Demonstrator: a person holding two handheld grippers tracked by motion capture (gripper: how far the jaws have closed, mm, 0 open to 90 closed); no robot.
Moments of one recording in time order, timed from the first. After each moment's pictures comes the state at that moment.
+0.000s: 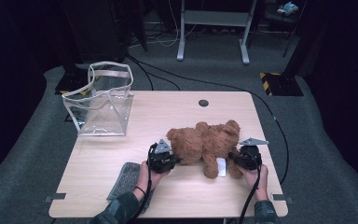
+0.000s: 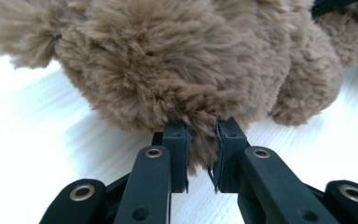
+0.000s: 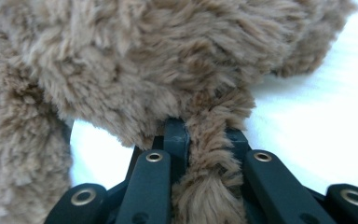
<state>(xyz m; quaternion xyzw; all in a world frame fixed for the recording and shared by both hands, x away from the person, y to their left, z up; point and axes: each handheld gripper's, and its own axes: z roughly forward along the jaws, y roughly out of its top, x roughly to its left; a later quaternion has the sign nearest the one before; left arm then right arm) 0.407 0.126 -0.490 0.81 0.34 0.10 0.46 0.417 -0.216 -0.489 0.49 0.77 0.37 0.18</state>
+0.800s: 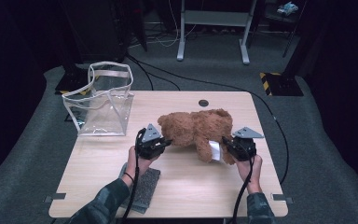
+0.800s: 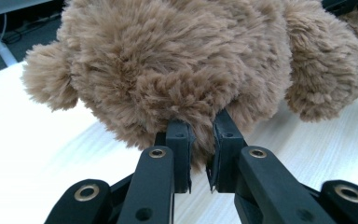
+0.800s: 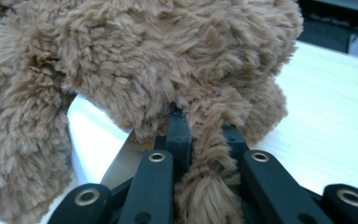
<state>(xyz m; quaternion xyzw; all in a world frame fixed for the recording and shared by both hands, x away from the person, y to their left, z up) 0.427 0.159 -0.440 0.80 0.30 0.19 0.47 0.419 -0.178 -0.438 0.44 0.75 0.41 0.27</state>
